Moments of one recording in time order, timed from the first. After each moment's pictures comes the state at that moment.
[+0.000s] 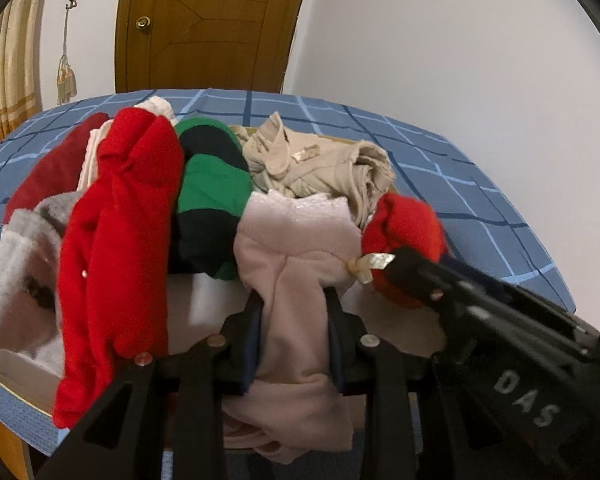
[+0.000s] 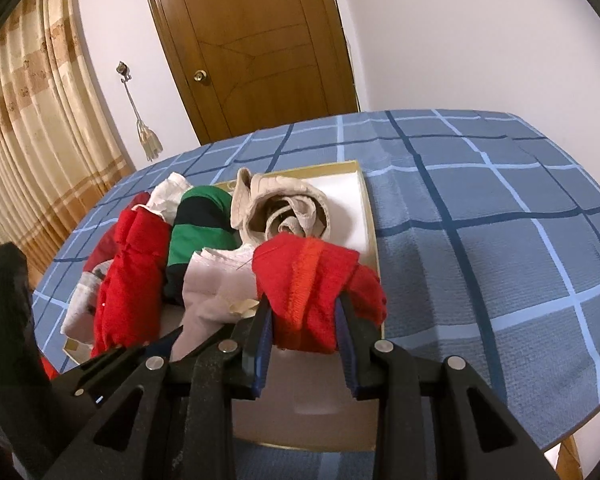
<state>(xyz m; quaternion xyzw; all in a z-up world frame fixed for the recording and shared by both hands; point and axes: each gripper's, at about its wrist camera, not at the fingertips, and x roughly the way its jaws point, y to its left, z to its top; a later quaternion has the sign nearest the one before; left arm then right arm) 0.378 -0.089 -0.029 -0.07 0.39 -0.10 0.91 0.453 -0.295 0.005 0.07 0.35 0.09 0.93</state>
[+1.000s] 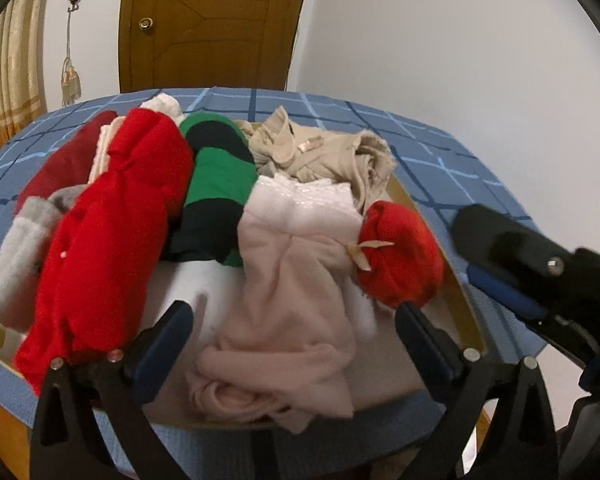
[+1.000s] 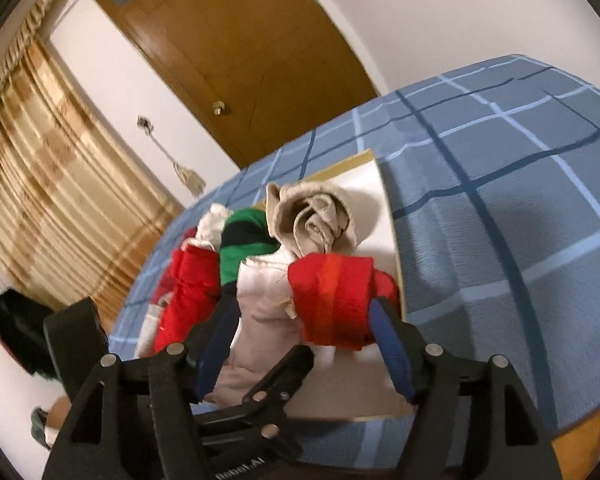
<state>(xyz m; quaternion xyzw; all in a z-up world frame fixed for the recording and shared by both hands) 0.366 -0.089 -0.031 -0.06 0.39 -0.10 0.91 0.433 -0.329 0.009 0.23 0.33 0.17 0.90</state>
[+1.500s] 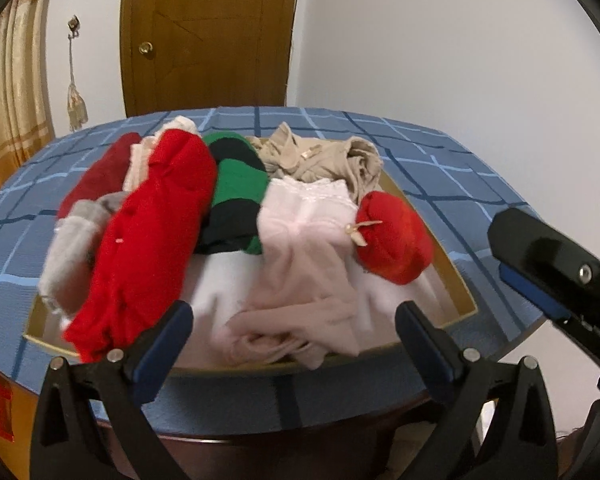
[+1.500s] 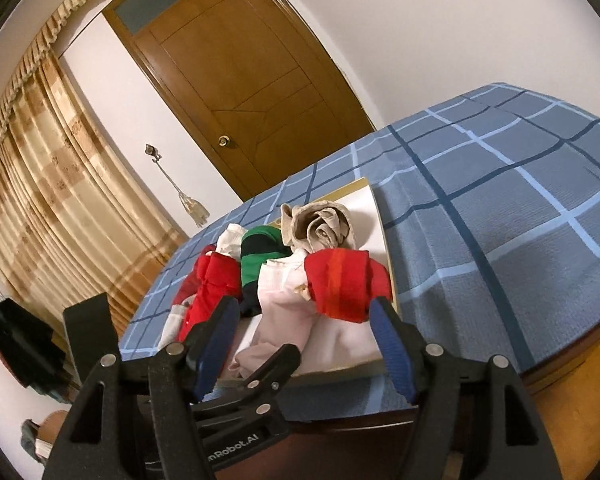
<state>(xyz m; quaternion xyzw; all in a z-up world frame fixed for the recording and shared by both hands) 0.332 -0.078 -0.018 -0.02 0.36 -0.08 0.93 0.377 -0.332 0.020 0.23 0.27 0.15 0.92</state>
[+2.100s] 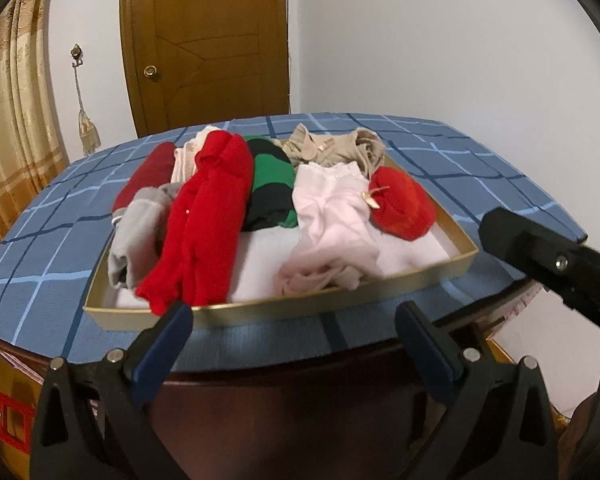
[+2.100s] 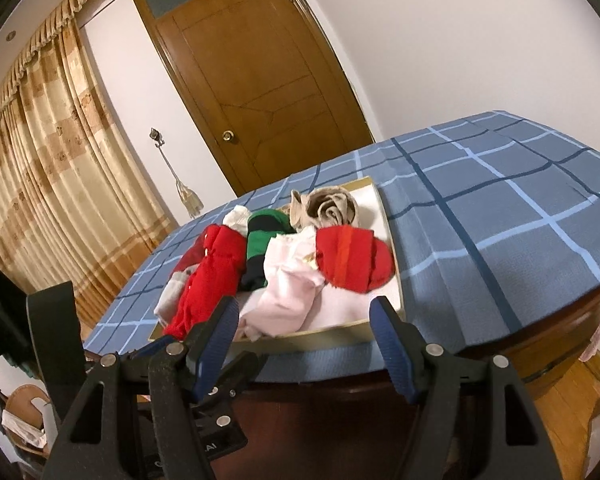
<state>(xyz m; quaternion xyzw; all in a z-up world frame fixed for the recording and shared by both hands) 0.288 -0.059 -0.017 0.03 0.34 -0.08 0.94 0.341 -0.311 0.015 0.17 0.26 0.14 0.94</state>
